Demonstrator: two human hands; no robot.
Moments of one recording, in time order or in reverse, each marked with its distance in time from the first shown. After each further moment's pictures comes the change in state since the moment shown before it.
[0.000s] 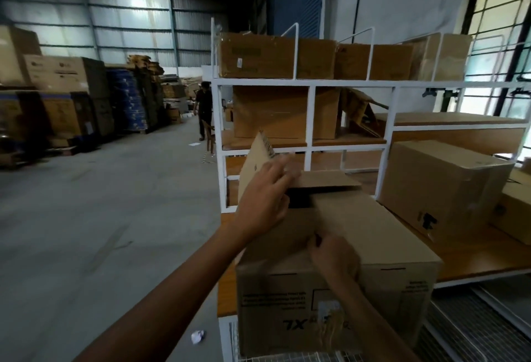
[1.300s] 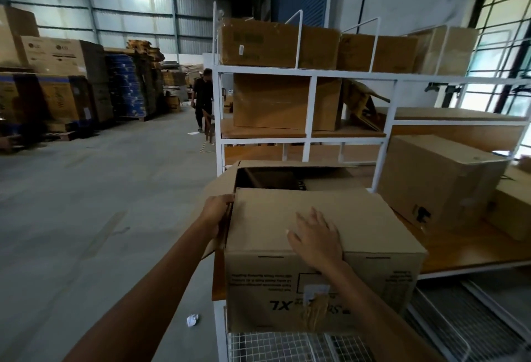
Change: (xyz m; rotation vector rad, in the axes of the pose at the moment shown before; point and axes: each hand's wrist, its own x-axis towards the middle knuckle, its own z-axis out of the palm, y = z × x) left_hand -0.064 -0.079 0.033 -0.837 0.028 -1.339; right_hand -0.003 -0.006 -0.006 -0.190 -0.213 -0.412
